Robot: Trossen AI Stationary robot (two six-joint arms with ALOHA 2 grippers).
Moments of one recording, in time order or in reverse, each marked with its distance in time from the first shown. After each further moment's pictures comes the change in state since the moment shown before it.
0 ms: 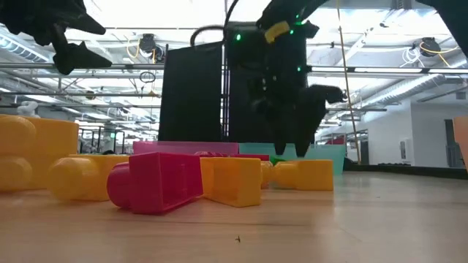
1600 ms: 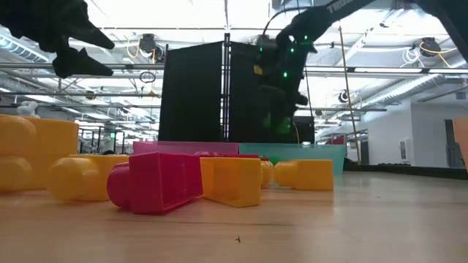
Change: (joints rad) left arm 0.000 0.051 0.000 -0.026 -0.135 -0.055; right arm -0.503 -0.129 0.055 0.151 0.037 0.482
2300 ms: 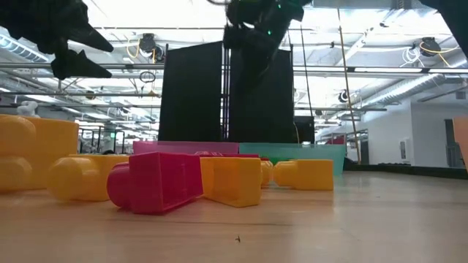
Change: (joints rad) left arm 0.000 0.001 0.000 -0.027 0.004 -0.024; right arm 0.306 0.022 0.161 0.002 -0.178 -0.339
